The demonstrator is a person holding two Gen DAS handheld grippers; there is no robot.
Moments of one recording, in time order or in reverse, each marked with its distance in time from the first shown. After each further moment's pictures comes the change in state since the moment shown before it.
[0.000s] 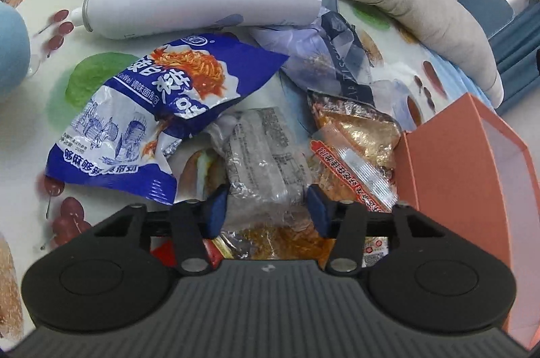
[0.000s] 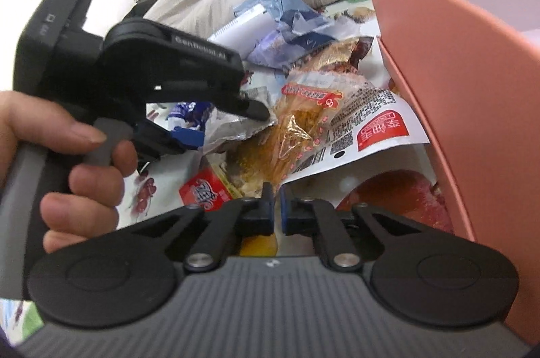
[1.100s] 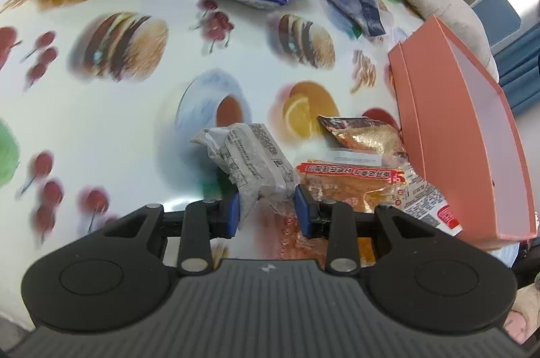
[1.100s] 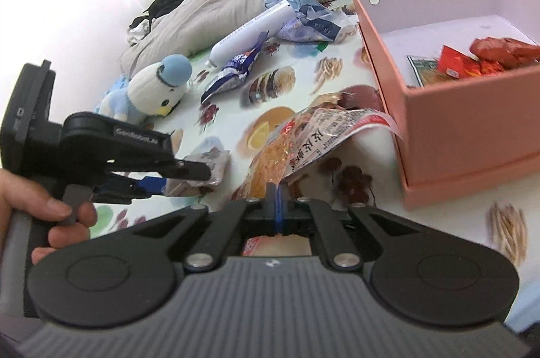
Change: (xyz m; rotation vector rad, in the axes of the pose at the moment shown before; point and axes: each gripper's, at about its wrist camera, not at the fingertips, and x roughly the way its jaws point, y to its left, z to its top) left arm -0.157 0.045 -0.191 -0.112 0.002 0.062; right arm -0.167 0.015 -0.073 -0.033 0.053 0.041
